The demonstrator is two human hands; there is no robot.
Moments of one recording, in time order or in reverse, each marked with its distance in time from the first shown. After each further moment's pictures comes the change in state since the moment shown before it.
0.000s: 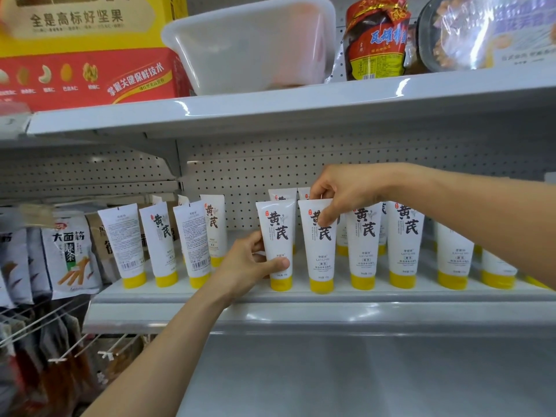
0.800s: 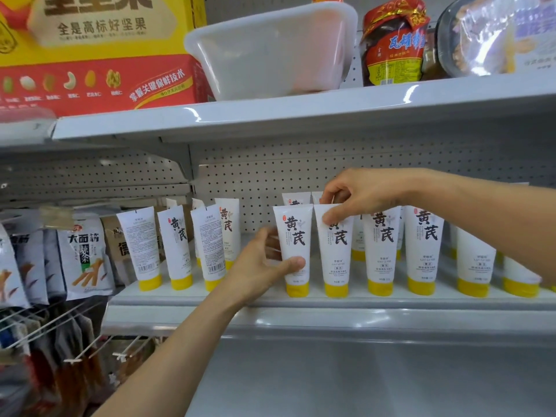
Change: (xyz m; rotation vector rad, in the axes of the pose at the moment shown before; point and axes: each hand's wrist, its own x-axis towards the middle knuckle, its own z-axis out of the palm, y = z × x) left_hand -0.007 0.013 -0.008 0.232 0.048 0.045; right_hand 0.000 -0.007 0.000 -0.049 0.055 0.006
